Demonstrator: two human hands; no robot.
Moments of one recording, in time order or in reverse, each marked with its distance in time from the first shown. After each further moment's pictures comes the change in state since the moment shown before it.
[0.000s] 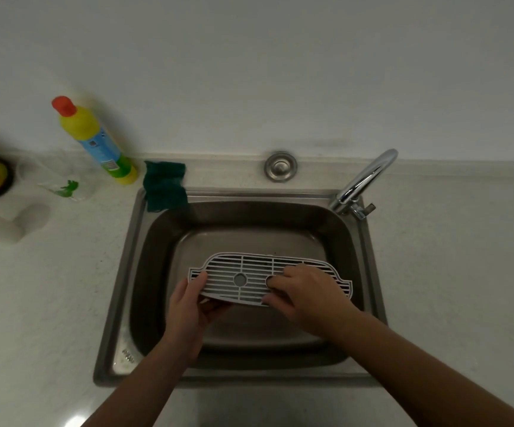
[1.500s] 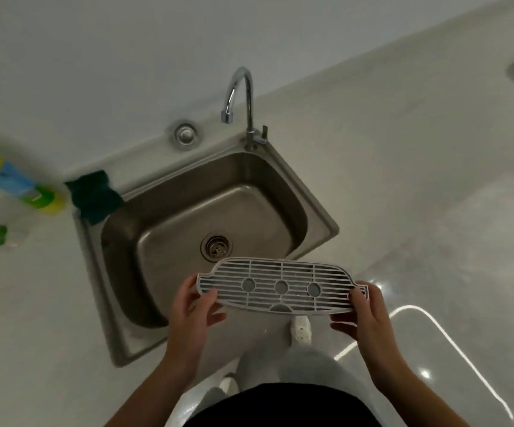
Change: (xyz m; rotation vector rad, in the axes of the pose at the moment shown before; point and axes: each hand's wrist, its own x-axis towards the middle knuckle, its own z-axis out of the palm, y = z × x) left_hand -0.105 -0.046 -0.092 0.581 -0.422 0.167; right_hand -0.258 -0.174 0.135 1.377 1.031 1.163
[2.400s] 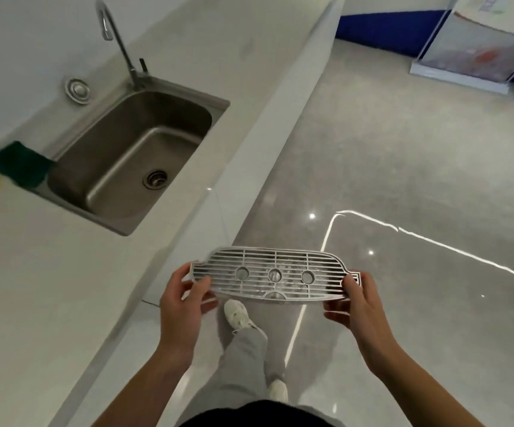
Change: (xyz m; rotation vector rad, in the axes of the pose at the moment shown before) left_hand -0.250 -0.097 -0.255 0.236 -0.527 0.104; right_hand -0.480 0.251 0.055 0.266 0.476 0.040
